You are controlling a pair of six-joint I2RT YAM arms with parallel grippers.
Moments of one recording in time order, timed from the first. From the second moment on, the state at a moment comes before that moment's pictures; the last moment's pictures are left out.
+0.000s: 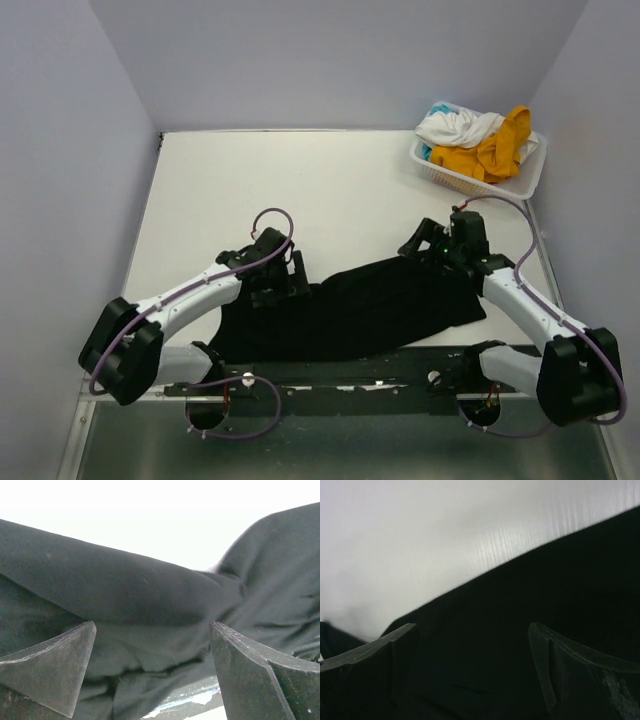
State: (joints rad) left arm -0.68 1.20 0.71 -0.56 0.06 -0.86; right arm 0.22 1.08 0.61 -0.24 -0.11 0.63
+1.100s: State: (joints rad) left arm -0.17 2.49 2.22 -0.60 0.32 -1.03; right arm 0.26 1.30 0.49 -0.02 -0.44 0.62
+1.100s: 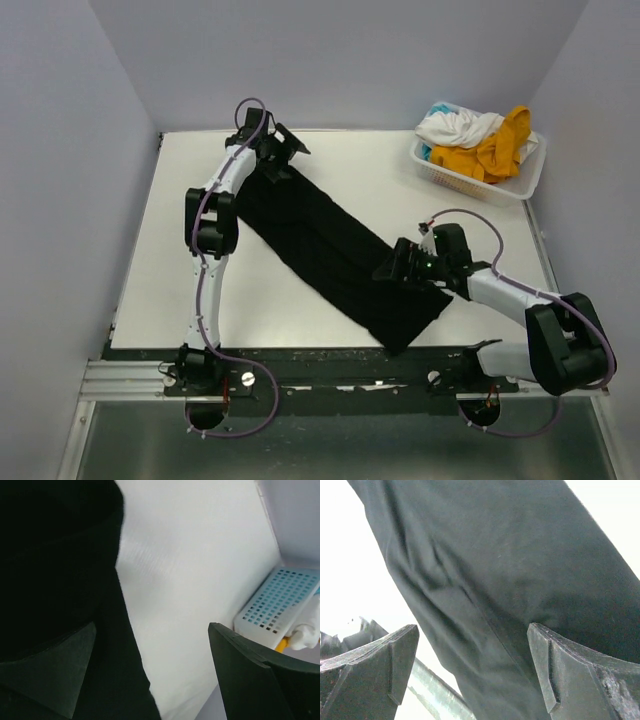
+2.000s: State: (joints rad) left arm -0.23 2.69 2.38 -0.10 0.50 -1.35; right arm 0.77 1.35 0.82 -0.17 -0.29 0.57
